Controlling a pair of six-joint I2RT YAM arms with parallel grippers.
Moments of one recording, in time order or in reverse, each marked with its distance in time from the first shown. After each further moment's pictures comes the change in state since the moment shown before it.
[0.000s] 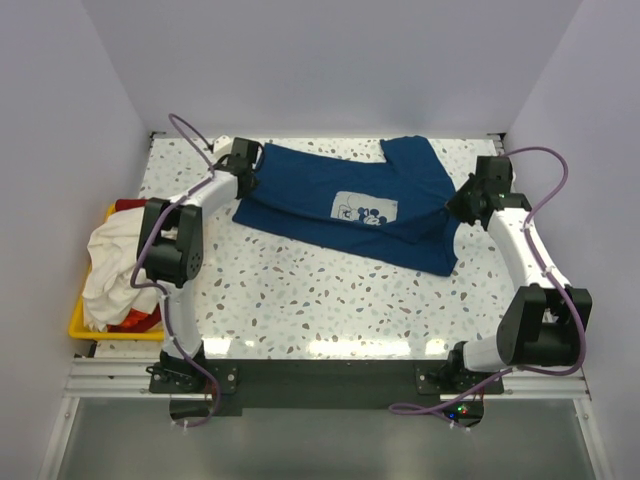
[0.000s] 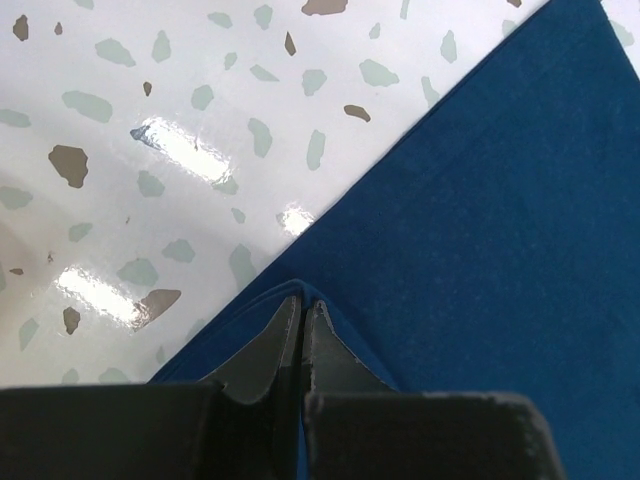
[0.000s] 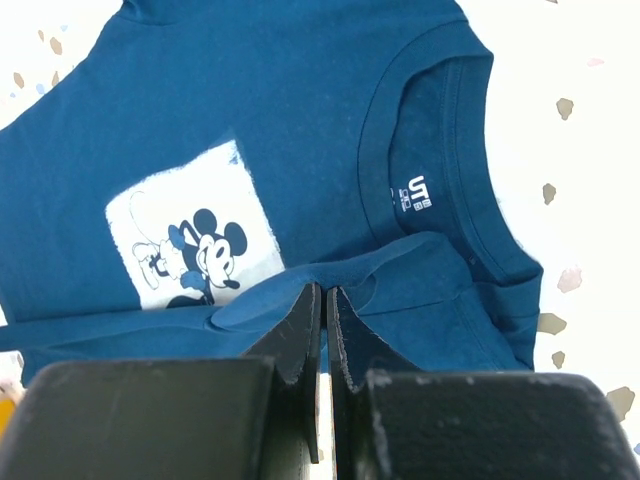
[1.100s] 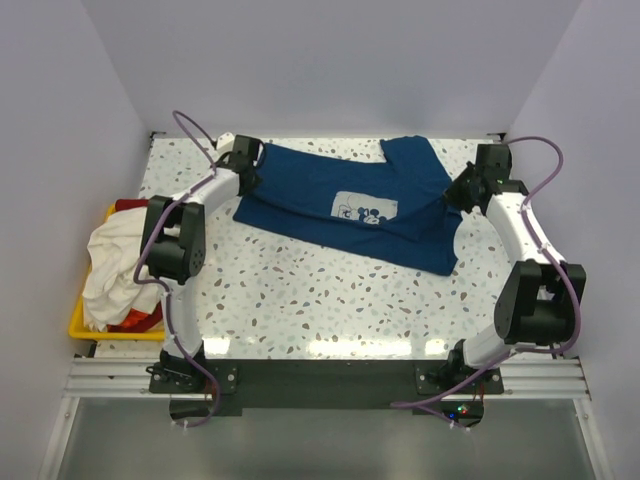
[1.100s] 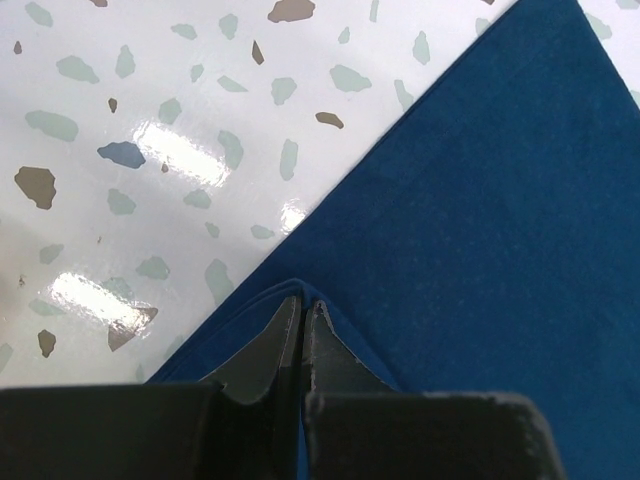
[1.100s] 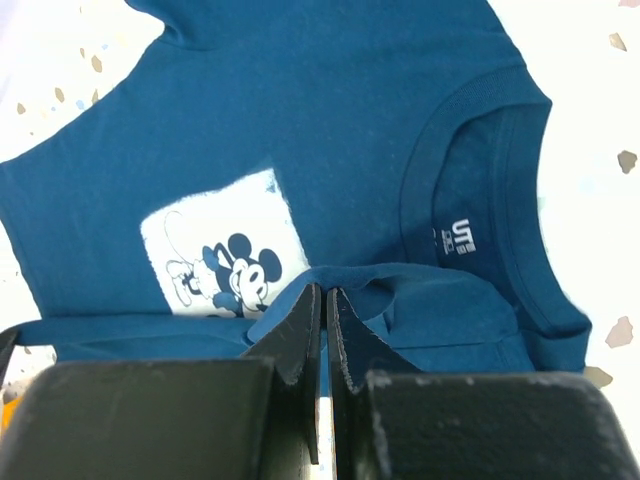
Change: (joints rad) left arm 0.000 0.039 0.049 0.001 0.029 0.034; right arm -0.022 0.127 0.096 0.037 -0.076 0.001
